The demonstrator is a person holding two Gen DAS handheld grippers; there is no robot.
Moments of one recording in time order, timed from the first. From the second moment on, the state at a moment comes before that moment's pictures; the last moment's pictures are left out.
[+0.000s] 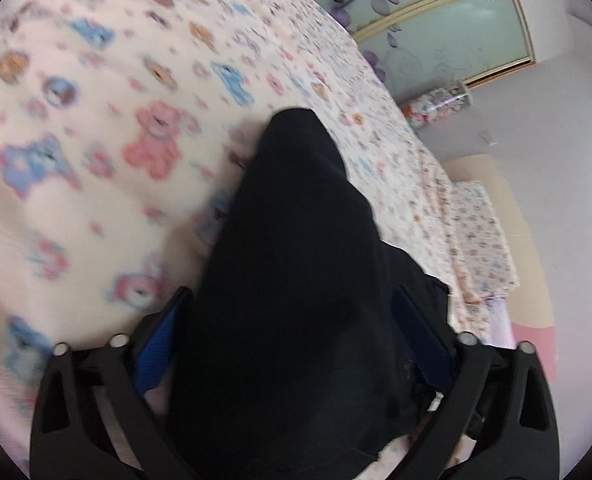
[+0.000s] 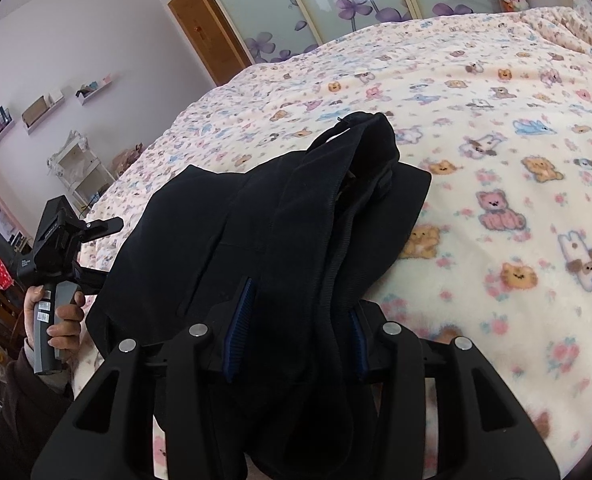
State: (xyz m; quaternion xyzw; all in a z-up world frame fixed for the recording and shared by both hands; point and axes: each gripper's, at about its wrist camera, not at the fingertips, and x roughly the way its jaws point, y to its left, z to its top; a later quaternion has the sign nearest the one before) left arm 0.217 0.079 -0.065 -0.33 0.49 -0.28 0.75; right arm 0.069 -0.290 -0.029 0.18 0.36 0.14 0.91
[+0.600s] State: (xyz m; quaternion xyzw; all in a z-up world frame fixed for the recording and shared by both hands) left arm 0.213 0.070 -0.071 -0.32 0.49 -0.28 0.76; right arm 0.079 -0.313 -0.054 0.29 0.39 0.15 0.86
